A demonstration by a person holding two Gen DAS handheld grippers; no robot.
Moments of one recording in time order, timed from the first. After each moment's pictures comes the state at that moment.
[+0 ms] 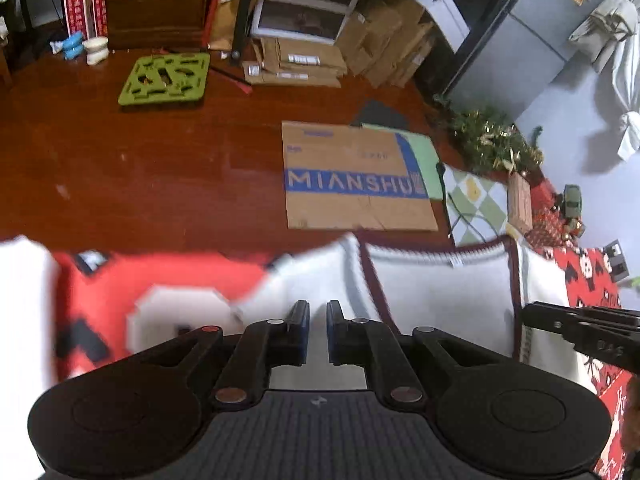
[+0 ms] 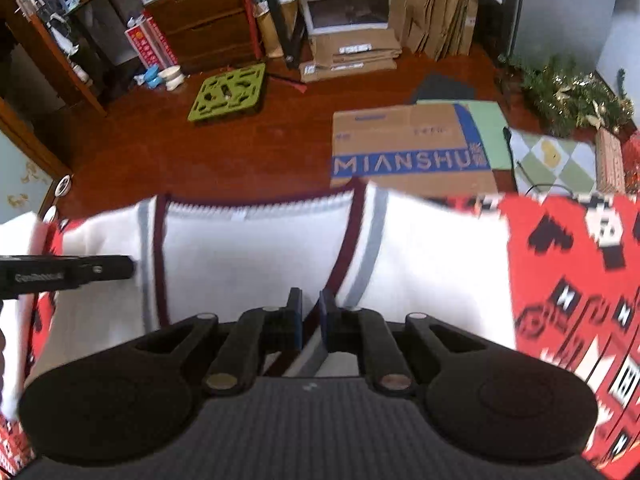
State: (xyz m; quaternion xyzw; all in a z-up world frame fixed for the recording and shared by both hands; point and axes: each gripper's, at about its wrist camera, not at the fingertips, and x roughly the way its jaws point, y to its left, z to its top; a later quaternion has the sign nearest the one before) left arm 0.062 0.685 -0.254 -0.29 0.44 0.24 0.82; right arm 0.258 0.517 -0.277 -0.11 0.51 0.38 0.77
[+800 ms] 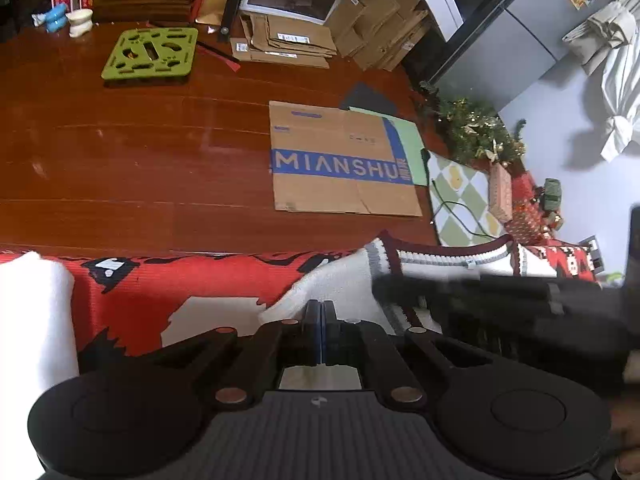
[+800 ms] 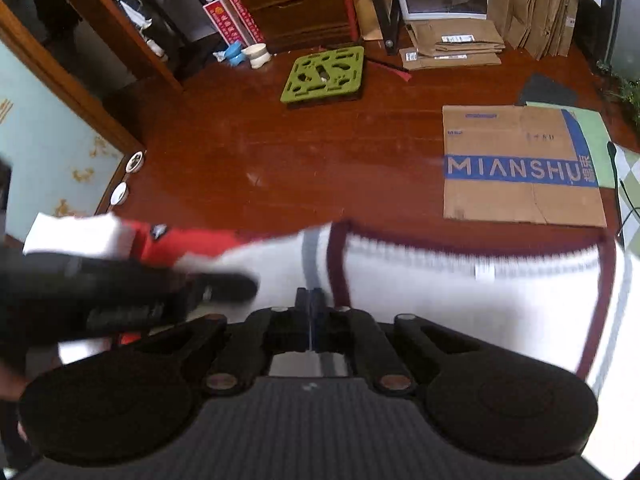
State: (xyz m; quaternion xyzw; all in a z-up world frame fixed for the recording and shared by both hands) left arm 0.051 0.726 -0.269 -0.33 0.46 0.19 0.80; right arm 0.213 0.650 -0.287 -0.10 0.52 0.48 0.70
